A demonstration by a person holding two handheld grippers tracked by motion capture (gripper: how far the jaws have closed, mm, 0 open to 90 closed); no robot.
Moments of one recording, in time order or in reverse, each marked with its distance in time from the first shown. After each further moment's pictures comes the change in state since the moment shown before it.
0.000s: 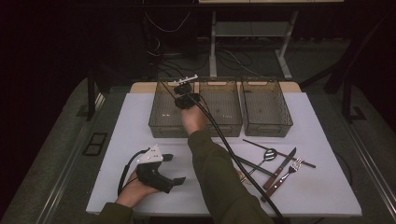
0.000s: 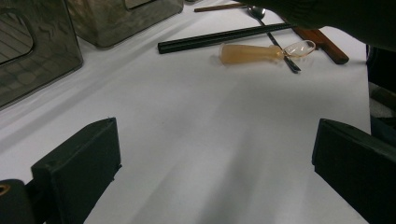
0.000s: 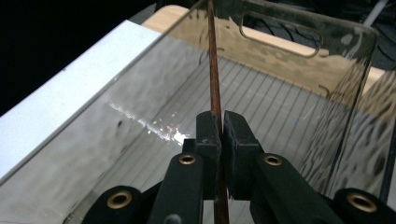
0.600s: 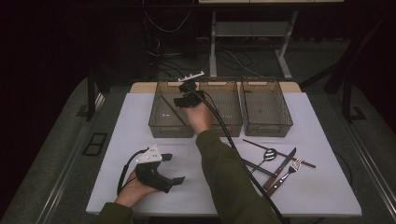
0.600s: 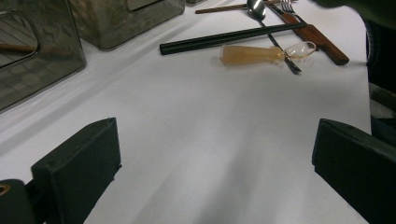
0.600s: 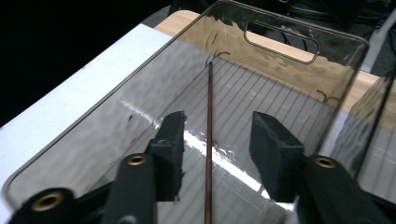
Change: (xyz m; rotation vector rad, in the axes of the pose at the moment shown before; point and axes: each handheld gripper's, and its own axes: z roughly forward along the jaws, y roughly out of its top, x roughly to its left) left arm 0.002 -0.001 -0.003 -0.006 0.004 0.003; right arm -0.015 0.003 -0.023 -0.005 0.070 -0.036
